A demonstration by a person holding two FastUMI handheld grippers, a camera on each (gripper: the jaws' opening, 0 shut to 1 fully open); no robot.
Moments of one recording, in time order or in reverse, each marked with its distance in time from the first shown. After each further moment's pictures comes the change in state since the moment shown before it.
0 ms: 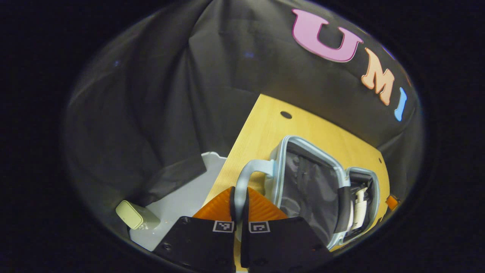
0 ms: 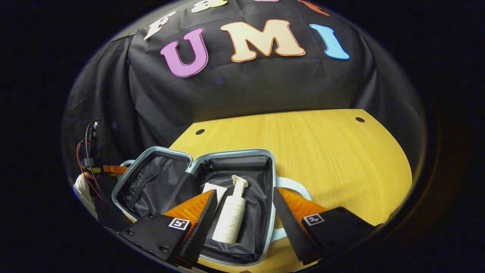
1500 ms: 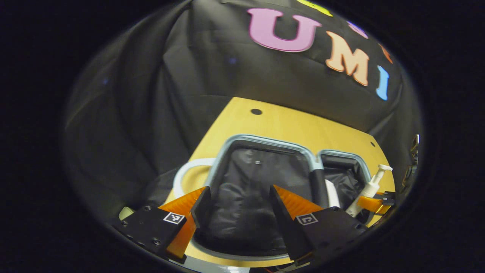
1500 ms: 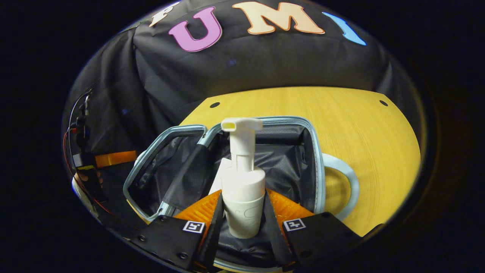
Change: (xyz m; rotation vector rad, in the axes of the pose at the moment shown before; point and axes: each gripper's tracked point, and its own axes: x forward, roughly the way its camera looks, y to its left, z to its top) left arm -0.030 -0.044 -0.039 0.116 -0.022 0.046; right arm 0.046 0.036 -0.069 -0.012 0.182 0.054
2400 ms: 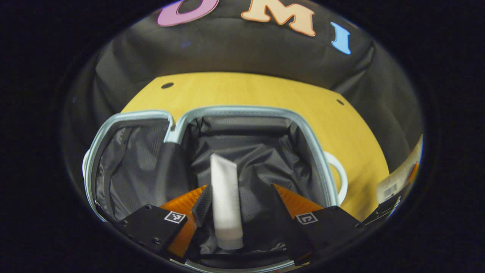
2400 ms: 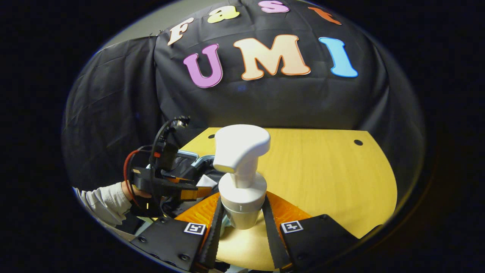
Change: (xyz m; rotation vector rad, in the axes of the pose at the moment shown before) left arm 0.038 -0.309 -0.072 0.216 0.151 -0.280; right arm -0.150 -0.097 0.075 -0.137 -0.205 0.095
